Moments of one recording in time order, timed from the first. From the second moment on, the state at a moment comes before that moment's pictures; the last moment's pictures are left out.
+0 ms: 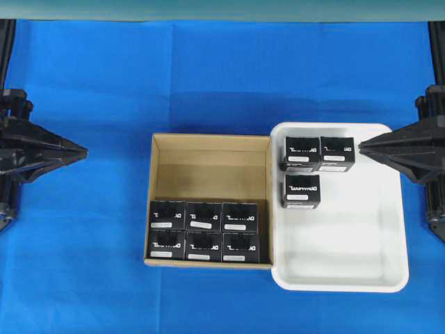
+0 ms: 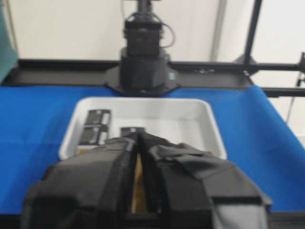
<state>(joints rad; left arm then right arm) 0.00 -0.97 1.17 0.00 -0.29 0.00 0.00 -0.96 1.17 0.00 -0.29 0.00</state>
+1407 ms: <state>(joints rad) -0.03 -0.99 1.13 0.02 -0.18 -0.02 0.08 -0.11 0.35 0.12 0.88 0.13</state>
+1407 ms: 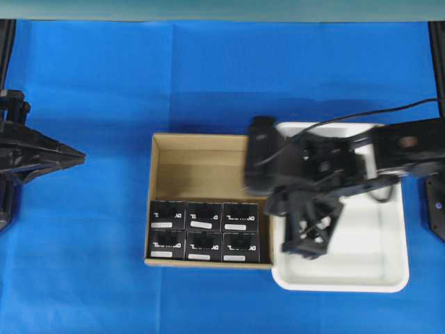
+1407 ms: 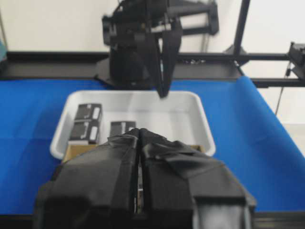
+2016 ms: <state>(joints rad) -0.03 -0.99 1.13 0.01 -0.18 -0.02 0.08 0.10 0.23 0.12 0.95 0.03</state>
